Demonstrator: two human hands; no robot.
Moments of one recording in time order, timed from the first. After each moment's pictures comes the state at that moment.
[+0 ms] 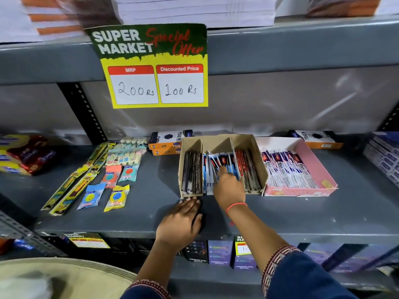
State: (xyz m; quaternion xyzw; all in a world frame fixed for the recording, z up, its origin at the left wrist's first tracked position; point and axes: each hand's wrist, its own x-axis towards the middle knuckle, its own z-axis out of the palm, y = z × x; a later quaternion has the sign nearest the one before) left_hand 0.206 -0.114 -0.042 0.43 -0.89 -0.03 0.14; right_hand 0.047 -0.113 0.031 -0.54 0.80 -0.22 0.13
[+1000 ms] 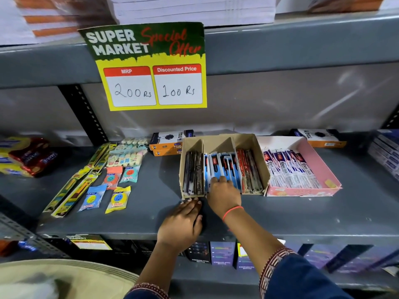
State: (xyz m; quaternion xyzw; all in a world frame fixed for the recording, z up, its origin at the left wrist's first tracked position) left_hand 0.203 -0.110 -0.029 0.41 -0.89 0.07 0.19; right_hand 0.059 -0.114 0.016 -0.61 0.79 -0.07 0.08
